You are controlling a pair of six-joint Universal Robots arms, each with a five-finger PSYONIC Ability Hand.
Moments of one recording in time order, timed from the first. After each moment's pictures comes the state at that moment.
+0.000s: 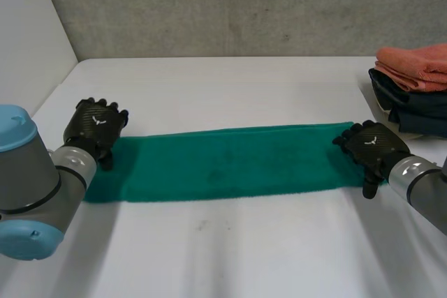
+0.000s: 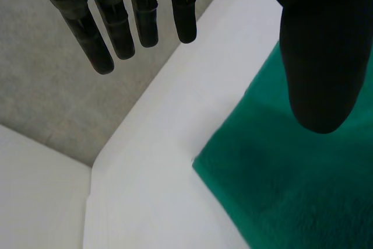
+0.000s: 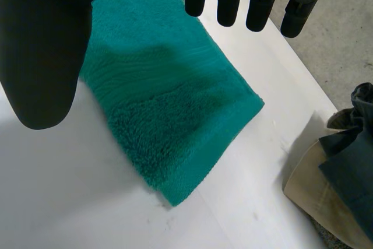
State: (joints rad) left arm 4.43 -1.90 -1.76 3.46 -1.57 3.78; right arm 1.68 -1.15 1.69 -0.08 1.27 2.38; left_hand 0.35 0.34 0.34 0.34 0.16; right_hand 0.24 0.22 0.22 0.22 0.05
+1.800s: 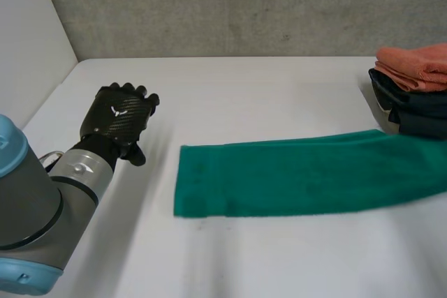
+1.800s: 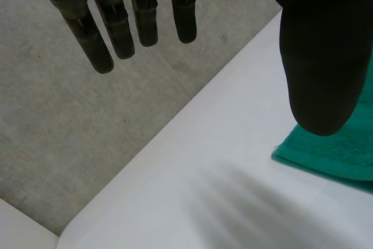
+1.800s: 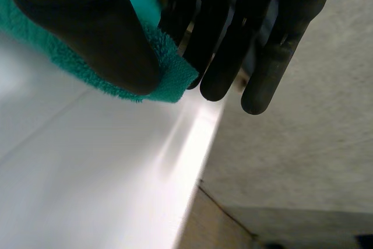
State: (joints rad) left arm 4.28 -1.71 -1.82 3.46 -1.57 3.58; right arm 1.17 -1.16 1.64 -0.10 1.24 2.23; left_hand 0.35 0.34 0.34 0.33 0.15; right_hand 1.11 1.17 1.19 1.20 0.99
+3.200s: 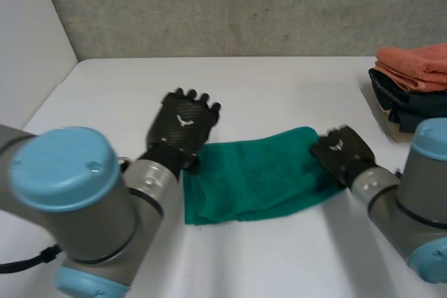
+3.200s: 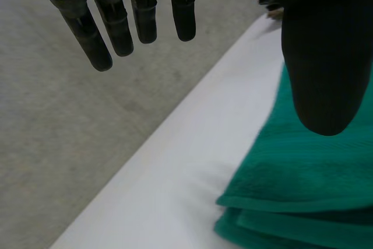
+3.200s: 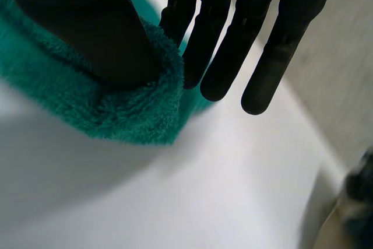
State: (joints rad) left arm 4.01 -1.88 -1.65 3.46 -1.69 3.58; right arm 1.92 -1.18 1.75 -0.24 1.41 2.43; left_hand 0.33 0.31 0.32 0.31 0.12; right_hand 1.11 1.18 1.19 1.20 1.00
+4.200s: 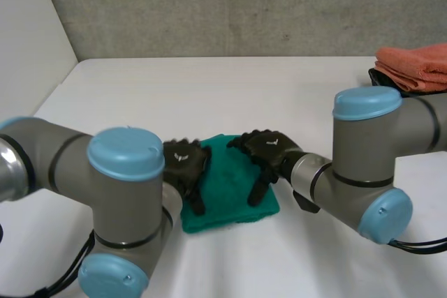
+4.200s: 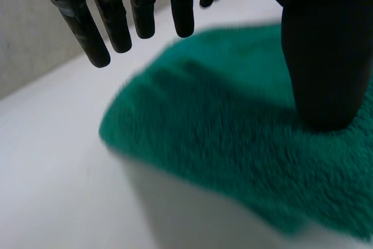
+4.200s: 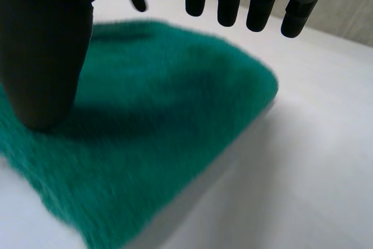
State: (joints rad) left arm 3.98 -2.11 -1.49 3.17 -1.82 3.28; right arm 2.11 -0.92 1.29 0.12 1.28 3.02; left_hand 0.30 0.27 0.28 0.27 0.08; right_hand 0.23 0.21 0.22 0.22 0.05
